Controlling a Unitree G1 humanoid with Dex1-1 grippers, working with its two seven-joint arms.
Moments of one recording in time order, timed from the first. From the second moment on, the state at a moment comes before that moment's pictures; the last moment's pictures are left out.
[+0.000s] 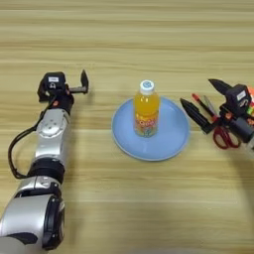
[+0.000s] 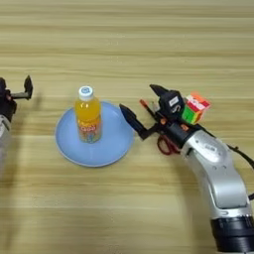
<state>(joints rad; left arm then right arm) -0.53 0.17 0.20 0.85 -0.10 -0.37 -0.05 -0.09 -0.38 0.00 -0.22 0.34 0.21 0.60</state>
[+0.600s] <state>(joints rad) -0.55 0.17 0.20 0.87 -0.09 -0.39 -0.05 -0.17 -0.30 0.16 -0.12 0.34 0.30 0.67</state>
